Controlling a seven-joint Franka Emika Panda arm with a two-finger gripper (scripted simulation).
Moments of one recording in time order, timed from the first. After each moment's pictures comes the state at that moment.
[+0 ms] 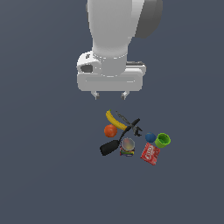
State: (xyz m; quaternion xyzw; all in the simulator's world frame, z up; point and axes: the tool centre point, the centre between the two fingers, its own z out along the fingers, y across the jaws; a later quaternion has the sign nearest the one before) arm 0.003 -0.006 0.319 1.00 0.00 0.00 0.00
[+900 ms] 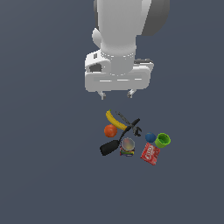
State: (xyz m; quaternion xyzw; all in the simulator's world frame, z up) arm 0.002 0.017 0.322 1.00 0.03 0.00 -0.01
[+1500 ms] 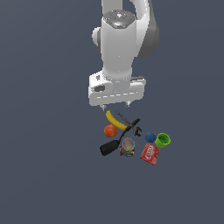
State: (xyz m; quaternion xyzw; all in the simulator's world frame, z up) arm -0.005 0.016 0.256 1.00 0.09 0.00 0.00
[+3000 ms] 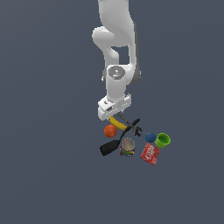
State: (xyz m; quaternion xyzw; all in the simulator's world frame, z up) arm -0.099 0.018 0.070 0.96 0.29 0.00 0.00
